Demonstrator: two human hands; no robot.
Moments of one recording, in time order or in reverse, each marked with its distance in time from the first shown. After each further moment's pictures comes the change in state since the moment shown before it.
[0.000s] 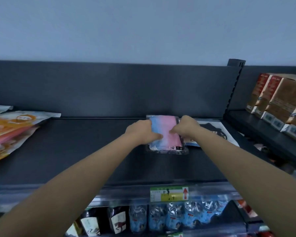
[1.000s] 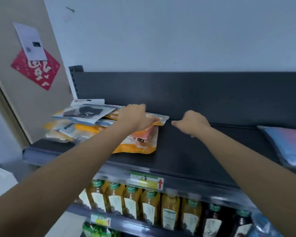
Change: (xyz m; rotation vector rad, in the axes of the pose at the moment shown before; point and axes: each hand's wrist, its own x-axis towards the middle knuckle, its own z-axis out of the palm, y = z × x) left_hand -0.139 -0.332 -0.178 0.393 0.379 -0.223; right_hand -0.105 -0.320 0.159 -0.038 -0.006 -0.326
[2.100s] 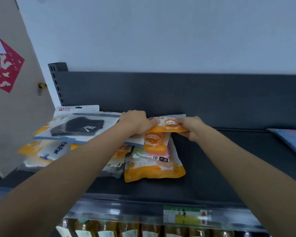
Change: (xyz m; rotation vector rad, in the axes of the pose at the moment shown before) left_hand 0.081 -0.072 0.040 -0.075 -0.247 0.113; right_hand 0.079 -0.060 0.056 1.048 0.038 0.487
